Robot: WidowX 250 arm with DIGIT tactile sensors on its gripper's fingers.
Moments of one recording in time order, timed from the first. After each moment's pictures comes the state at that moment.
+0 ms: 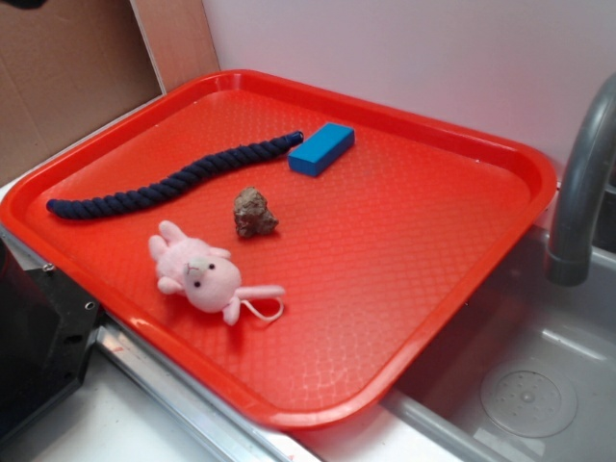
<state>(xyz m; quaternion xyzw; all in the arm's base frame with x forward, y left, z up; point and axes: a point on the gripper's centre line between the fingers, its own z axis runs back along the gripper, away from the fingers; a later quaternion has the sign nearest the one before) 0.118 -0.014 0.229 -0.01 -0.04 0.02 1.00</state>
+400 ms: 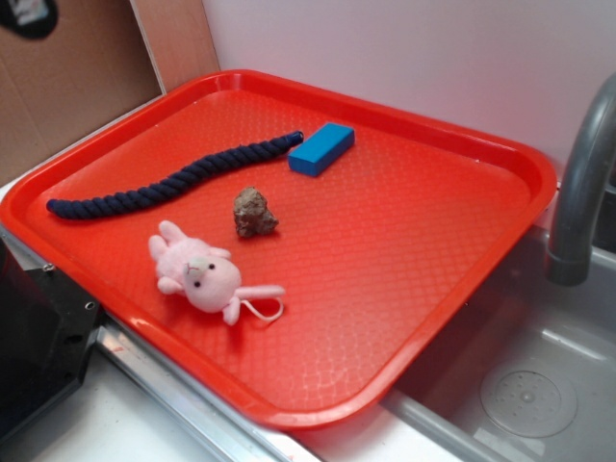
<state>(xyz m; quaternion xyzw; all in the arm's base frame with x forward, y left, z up) 0.119 0.015 0.201 -0.03 -0.03 -0.02 1.00</state>
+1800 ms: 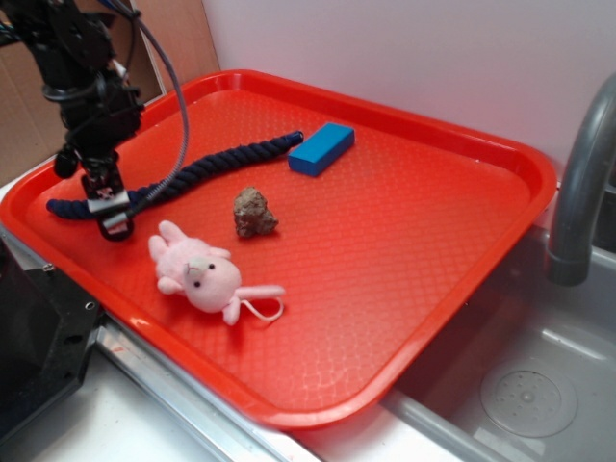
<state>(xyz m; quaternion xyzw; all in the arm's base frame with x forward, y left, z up) 0.158 0.074 0.017 0.03 0.02 -0.19 0.98</state>
